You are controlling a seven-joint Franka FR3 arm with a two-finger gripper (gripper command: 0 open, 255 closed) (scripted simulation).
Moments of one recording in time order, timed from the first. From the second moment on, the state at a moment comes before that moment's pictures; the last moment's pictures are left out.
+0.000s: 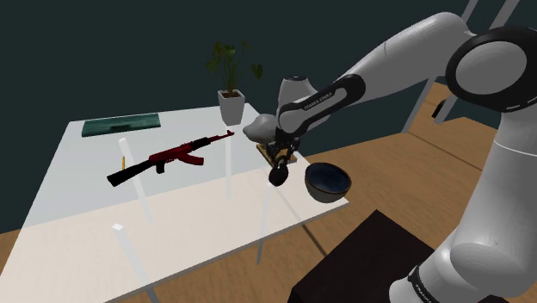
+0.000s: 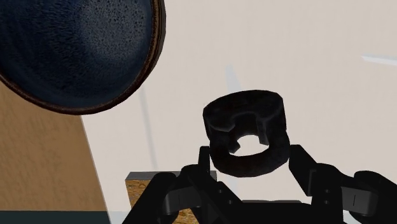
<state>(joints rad) -0.06 0.27 0.09 -2.08 -0.11 2.41 0.35</state>
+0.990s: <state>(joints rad) -0.07 0.16 0.10 -2.01 -0.08 2.24 0.32</state>
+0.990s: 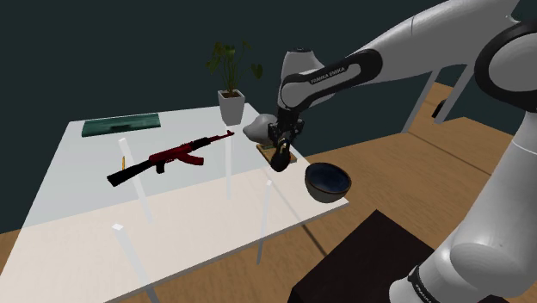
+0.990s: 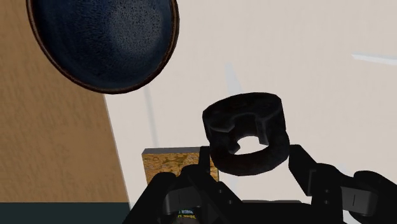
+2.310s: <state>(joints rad) -0.11 -0.07 0.07 -2.06 -0.05 2.05 0.22</state>
